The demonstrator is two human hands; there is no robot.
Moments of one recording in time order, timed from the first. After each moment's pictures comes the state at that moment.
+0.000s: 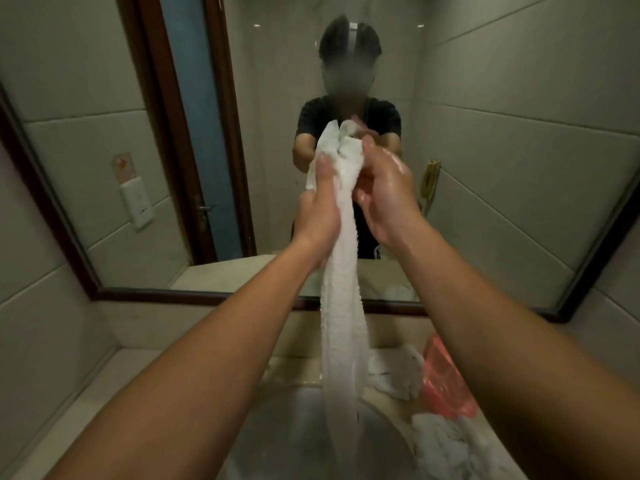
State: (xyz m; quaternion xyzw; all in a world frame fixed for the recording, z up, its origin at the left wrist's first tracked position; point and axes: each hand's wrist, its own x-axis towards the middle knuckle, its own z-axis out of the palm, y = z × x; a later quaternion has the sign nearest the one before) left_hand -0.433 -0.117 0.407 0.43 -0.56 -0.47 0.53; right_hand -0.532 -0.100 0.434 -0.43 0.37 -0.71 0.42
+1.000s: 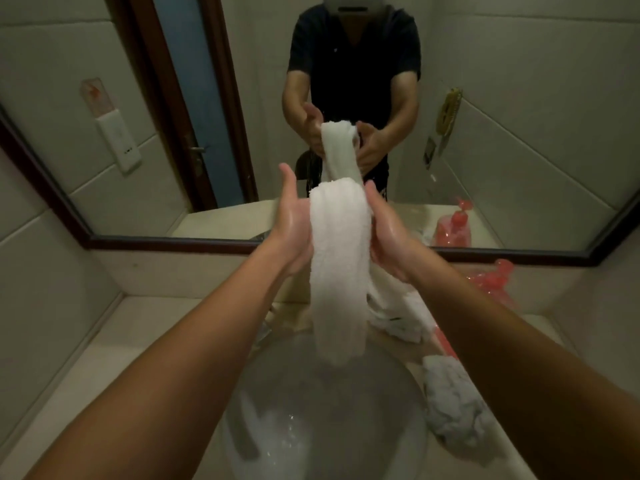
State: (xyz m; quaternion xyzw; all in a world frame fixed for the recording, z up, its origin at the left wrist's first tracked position) left_hand -0.381 -0.119 0.309 0.38 -0.46 -0.70 0.40; right_hand -0.535 -0.096 0.289 -0.43 0.50 -0.51 0.56
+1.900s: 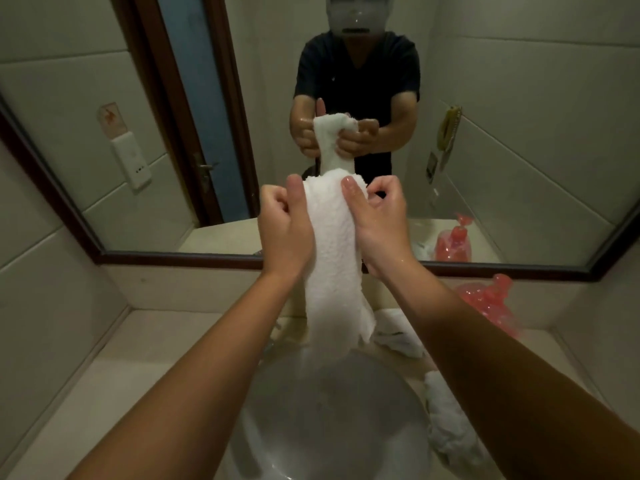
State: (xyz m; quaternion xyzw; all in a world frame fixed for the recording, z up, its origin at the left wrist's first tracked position) left_hand -0.385 -0.109 0.313 0.45 -0.57 -0.27 0.63; right_hand -0.506 -0.086 0.323 -0.45 0.48 -0.67 0.35
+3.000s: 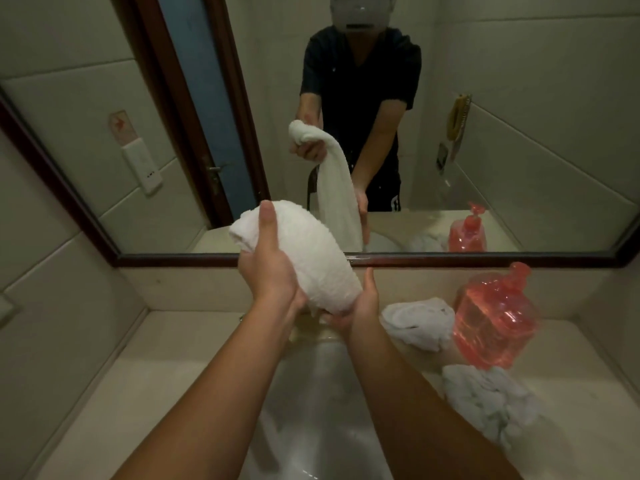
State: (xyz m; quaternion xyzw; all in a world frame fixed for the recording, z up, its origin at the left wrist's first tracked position) left_hand -0.369 -0.068 0.302 0.46 -0.18 -0.53 0.68; right_hand -0.469 -0.111 0.157 0.03 0.37 -0.60 0.70
